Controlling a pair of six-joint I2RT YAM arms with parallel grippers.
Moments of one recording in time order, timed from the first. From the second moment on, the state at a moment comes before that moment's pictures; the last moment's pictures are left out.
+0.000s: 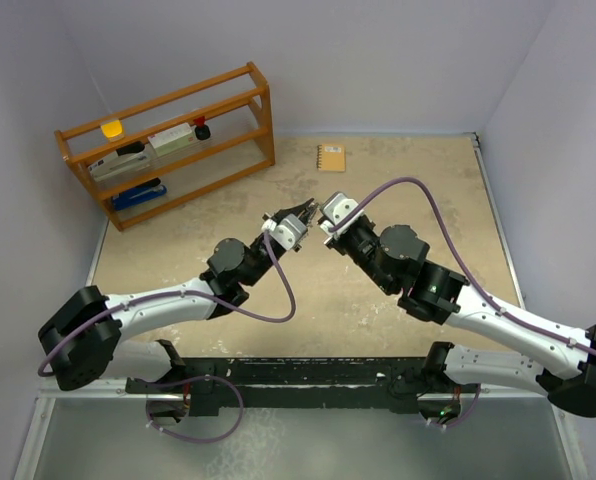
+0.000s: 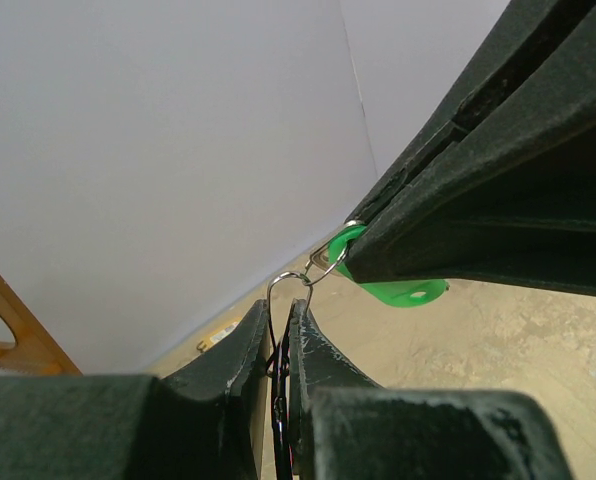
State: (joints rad) left arm -0.92 1.31 0.65 1.00 -0.14 0.35; right arm 1.04 0.99 0.95 0.03 0.41 -0.42
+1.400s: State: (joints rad) left arm -0.93 1.30 0.62 1.07 -0.14 0.35; right arm 1.05 0.99 0.95 0.04 0.43 -0.41
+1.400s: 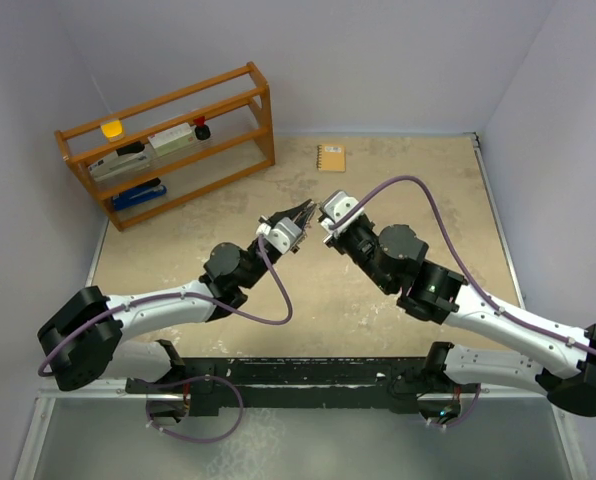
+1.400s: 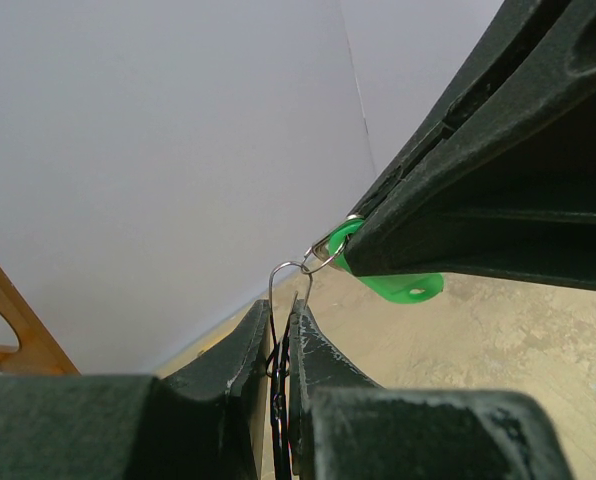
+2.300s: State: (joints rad) left arm -0.91 1.26 0.62 1.00 -0.17 0.36; right arm 1.05 1.06 0.95 0.07 0.42 -0.34
